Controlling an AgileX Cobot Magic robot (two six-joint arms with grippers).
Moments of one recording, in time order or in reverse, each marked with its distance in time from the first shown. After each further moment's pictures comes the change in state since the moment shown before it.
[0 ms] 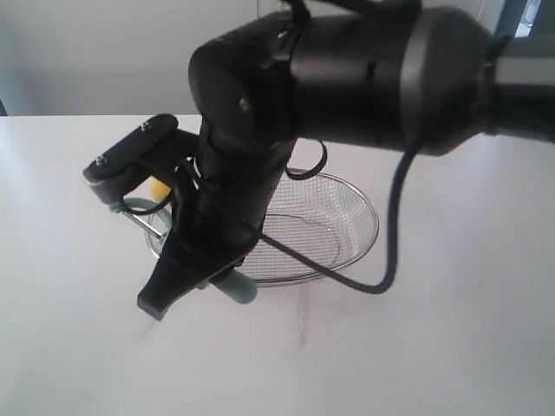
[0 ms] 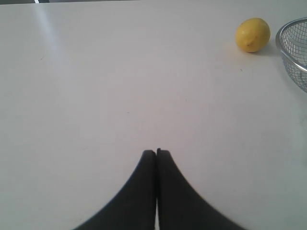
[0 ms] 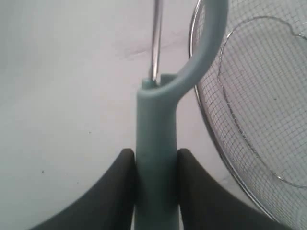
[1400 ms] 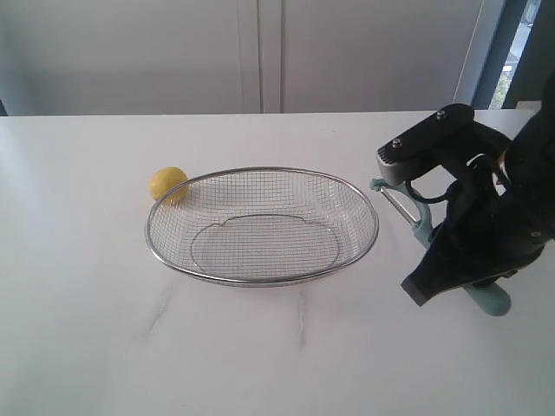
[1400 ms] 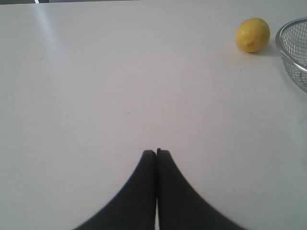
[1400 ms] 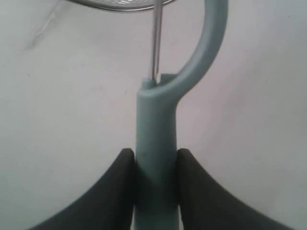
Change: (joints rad) left arm 0.000 0.000 0.000 0.000 0.000 0.000; right arm -0.394 -0.470 0.515 -0.166 0.026 0.142
